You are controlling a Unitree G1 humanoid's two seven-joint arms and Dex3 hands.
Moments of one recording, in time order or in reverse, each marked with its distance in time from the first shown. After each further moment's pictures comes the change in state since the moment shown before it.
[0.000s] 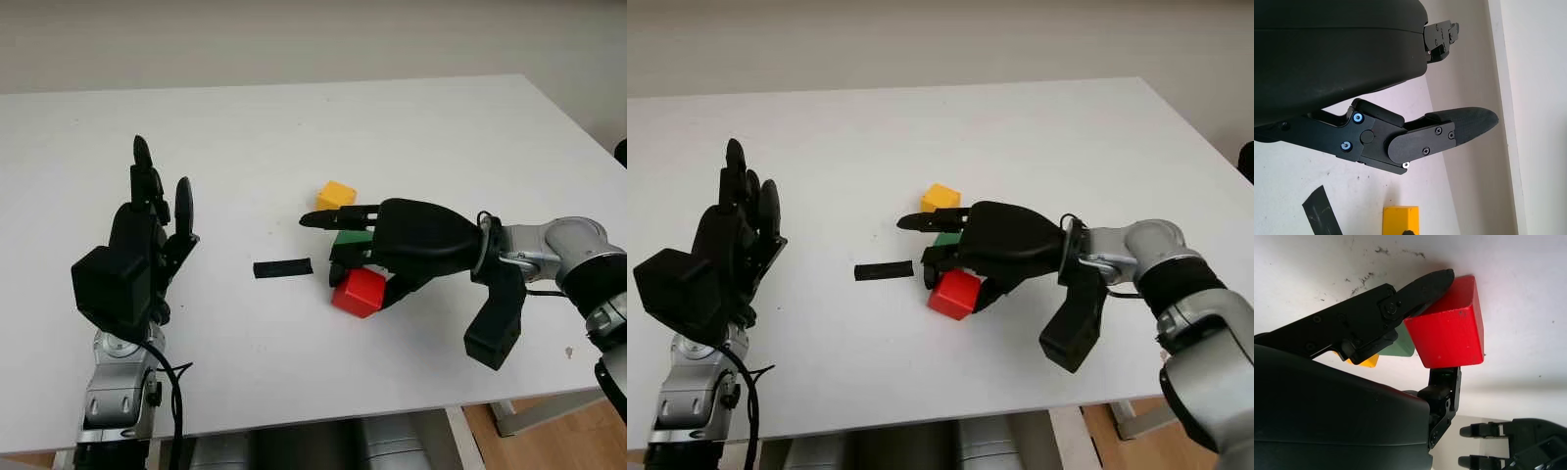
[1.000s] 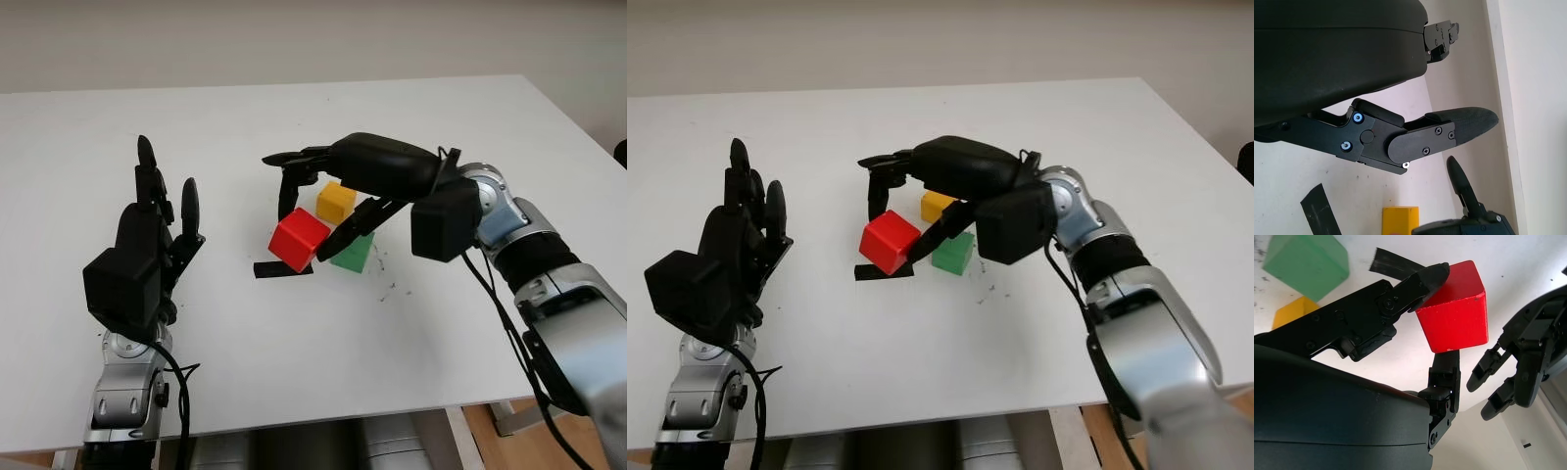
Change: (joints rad) left arm 0.003 -0.014 -0.026 0.000 0.032 -0.012 0.046; right arm -0.116 0.318 -0.258 0.096 0.851 0.300 1.056
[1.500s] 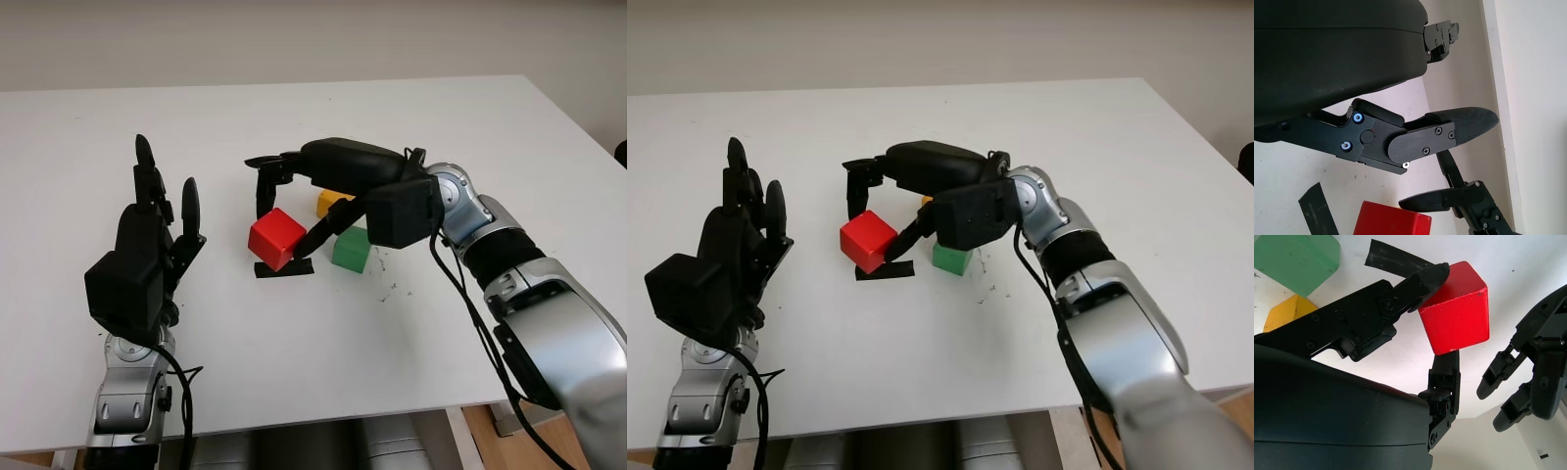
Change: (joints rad) left arm 0.014 -0.017 -0.007 -0.031 0.012 0.001 0.012; right arm -0.031 0.061 -0.005 0.020 -0.139 0.074 -0.073
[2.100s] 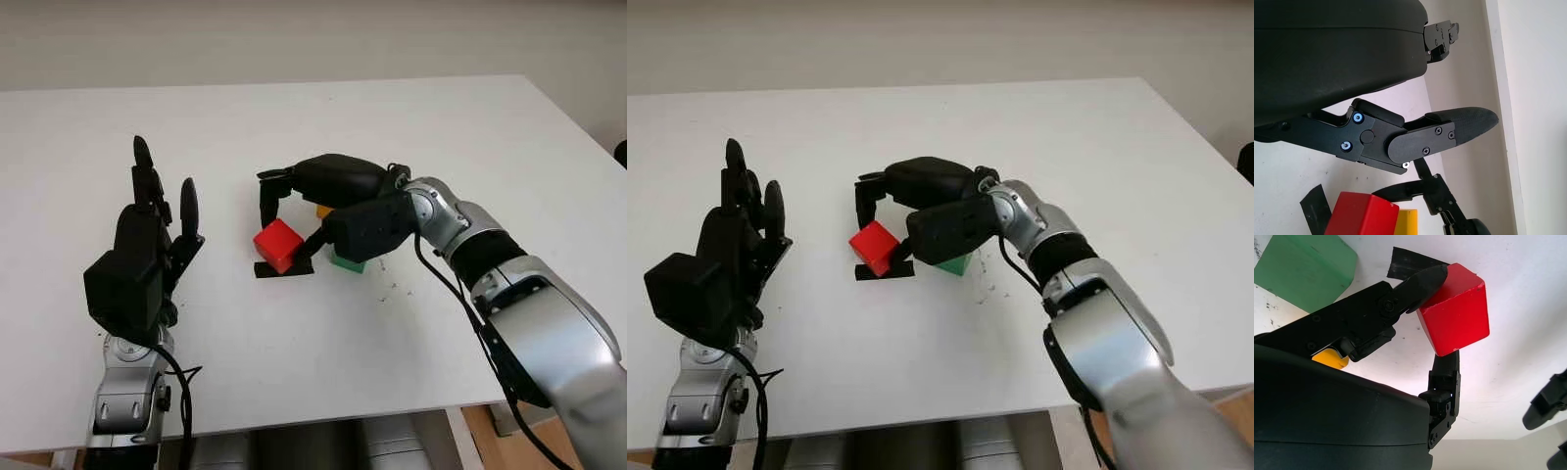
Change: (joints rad) left arm 0.001 0.000 0.008 -0.004 -0.008 0.014 -0.006; right arm -0.031 0.042 0.076 0.135 -0.181 0.090 -0.184
